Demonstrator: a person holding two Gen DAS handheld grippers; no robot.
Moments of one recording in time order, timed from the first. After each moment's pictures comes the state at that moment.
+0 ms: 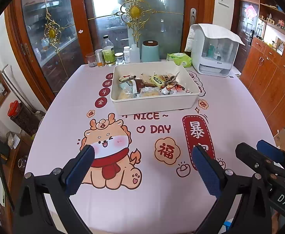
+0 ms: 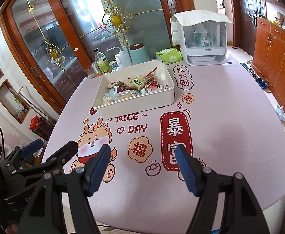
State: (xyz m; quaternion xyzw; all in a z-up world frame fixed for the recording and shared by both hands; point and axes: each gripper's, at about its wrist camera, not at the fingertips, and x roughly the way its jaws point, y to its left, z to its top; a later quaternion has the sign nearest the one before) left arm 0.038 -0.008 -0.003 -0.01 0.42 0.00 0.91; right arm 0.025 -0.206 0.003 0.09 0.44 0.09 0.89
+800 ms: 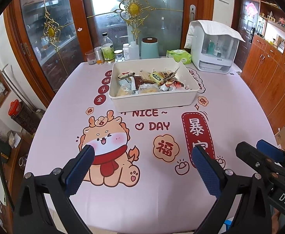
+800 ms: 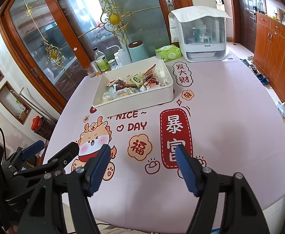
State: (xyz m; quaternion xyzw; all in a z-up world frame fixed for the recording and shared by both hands) left arm 0.035 -0.010 -0.003 -0.01 0.43 0.00 0.90; right arm 0.023 -0.210 0.001 0.10 0.45 0.09 0.88
